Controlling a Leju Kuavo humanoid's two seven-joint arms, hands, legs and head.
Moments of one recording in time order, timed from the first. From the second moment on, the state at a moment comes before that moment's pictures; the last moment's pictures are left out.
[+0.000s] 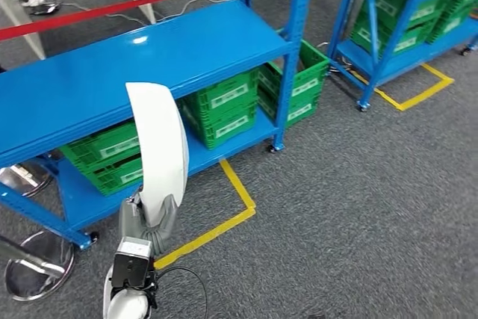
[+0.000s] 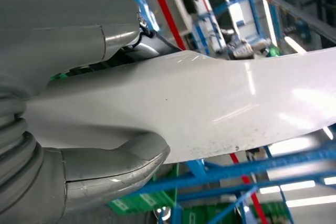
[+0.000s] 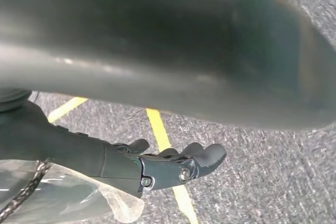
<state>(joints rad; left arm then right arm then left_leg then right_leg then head) 0.09 -0.13 -0.41 -1.48 -0.38 0.57 -0.55 -0.03 0.19 -0.55 -0.19 0.62 -0.20 -0.10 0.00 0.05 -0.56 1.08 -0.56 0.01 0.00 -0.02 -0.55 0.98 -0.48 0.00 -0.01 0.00</state>
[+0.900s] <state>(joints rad) 0.09 -0.14 -0.39 -1.47 -0.45 0.62 -0.54 -0.02 0.20 -0.57 -0.19 0.62 -0.16 -0.08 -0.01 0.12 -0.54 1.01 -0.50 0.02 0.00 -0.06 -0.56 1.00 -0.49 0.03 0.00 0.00</state>
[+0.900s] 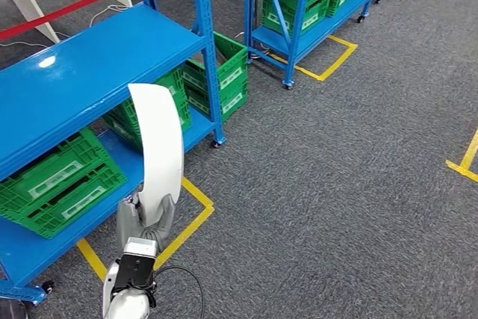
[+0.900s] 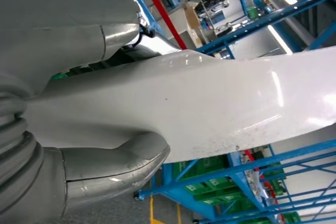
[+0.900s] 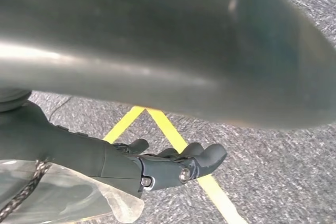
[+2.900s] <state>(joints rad) 0.05 -0.16 -0.44 -1.47 -0.40 0.60 -0.56 -0.05 0.14 -0.51 -0.19 0.78 -0.12 -0.06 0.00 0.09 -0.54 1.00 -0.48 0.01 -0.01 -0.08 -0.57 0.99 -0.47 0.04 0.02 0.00</state>
